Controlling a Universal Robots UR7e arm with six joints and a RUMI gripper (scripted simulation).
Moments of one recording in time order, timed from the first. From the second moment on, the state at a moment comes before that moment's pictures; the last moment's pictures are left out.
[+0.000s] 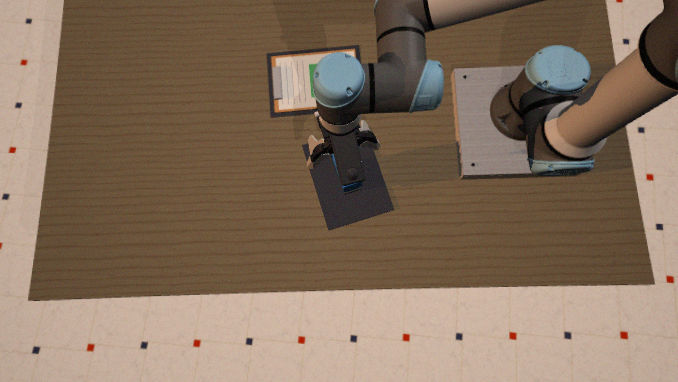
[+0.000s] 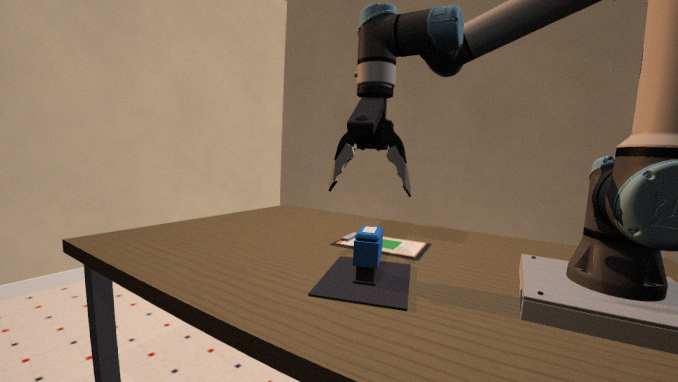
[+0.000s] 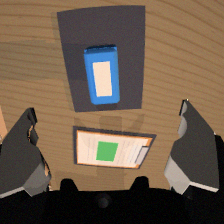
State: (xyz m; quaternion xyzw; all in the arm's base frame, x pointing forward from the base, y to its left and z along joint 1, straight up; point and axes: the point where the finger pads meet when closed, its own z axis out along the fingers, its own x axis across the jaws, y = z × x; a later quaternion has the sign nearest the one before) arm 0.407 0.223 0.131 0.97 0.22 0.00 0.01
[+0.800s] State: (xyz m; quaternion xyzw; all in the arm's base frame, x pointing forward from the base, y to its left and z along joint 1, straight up) arm 0.402 0.221 0.148 0.97 0.24 0.00 0.00
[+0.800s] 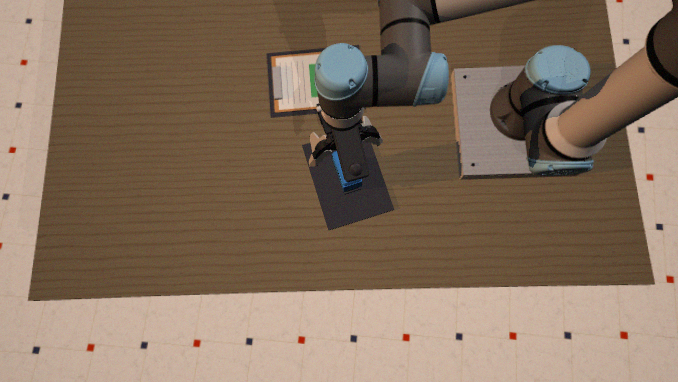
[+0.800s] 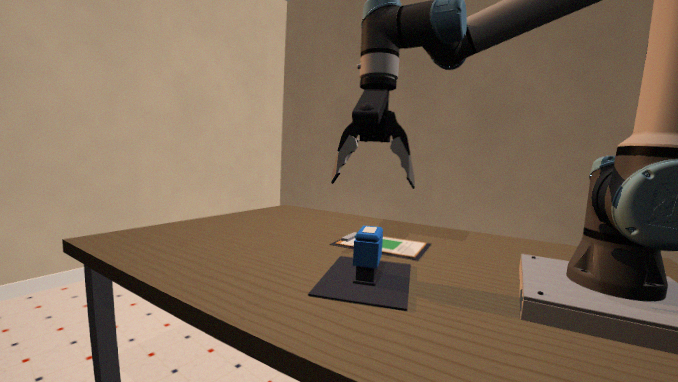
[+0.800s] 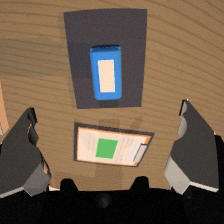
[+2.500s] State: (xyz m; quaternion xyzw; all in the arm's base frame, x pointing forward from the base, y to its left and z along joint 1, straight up) arm 0.456 0.123 0.181 0.87 0.49 -0.01 0.01
